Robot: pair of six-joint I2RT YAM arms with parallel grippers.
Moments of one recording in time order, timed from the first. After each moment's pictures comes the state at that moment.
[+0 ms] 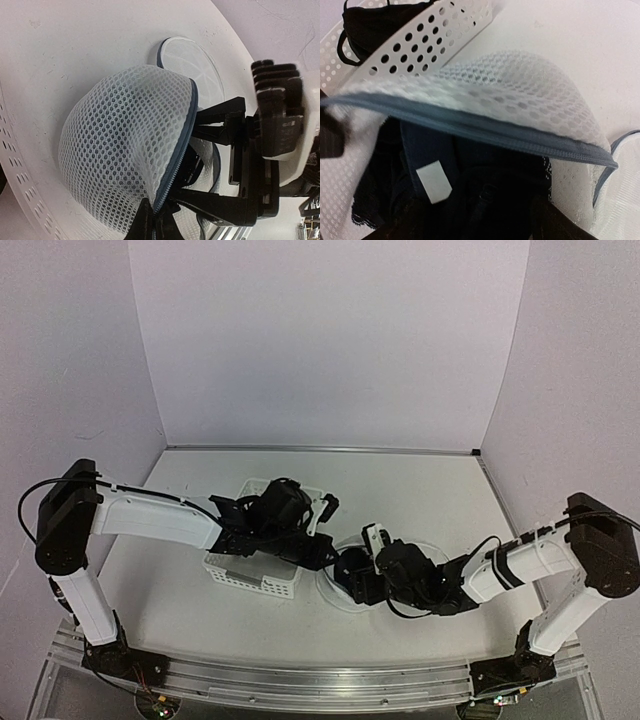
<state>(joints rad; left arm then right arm) -1.05 1.76 1.14 -0.08 0.18 -0.55 1.09 1.58 0.56 0.29 0.36 0.54</state>
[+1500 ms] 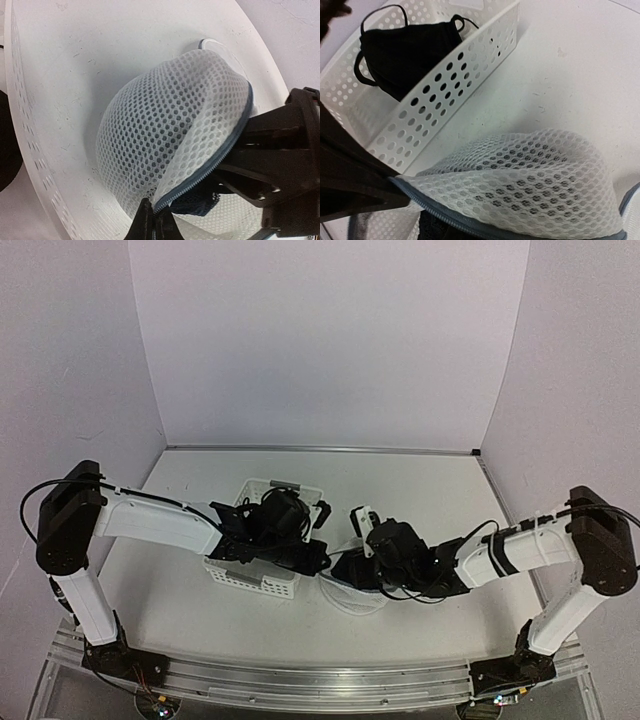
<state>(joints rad) -1.06 1.77 1.09 -0.08 0.09 -0.58 1.05 1.63 0.71 0.23 0.28 0.49</state>
